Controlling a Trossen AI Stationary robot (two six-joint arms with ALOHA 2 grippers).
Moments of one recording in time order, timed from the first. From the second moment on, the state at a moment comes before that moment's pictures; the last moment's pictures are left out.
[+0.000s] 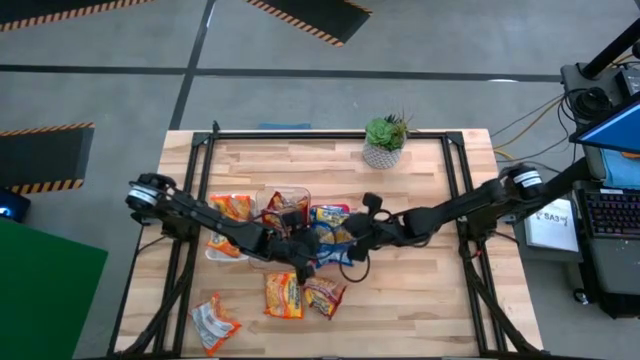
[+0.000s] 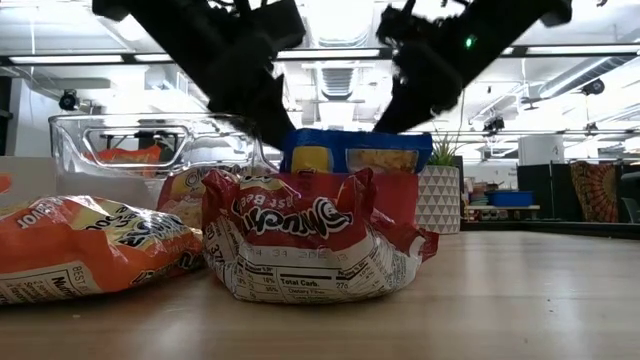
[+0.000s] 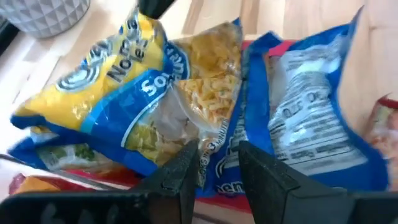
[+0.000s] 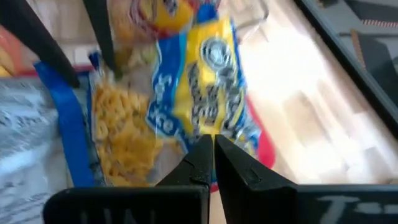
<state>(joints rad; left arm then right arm) -0.32 1.71 1.03 -0.19 -0.51 -0.29 0.24 1.58 0.94 -0.15 0.54 0.20</state>
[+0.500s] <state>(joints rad) -0.42 1.50 1.05 -0.21 -0.51 -0.18 0.14 1.60 0.80 0.51 0.21 -0.19</state>
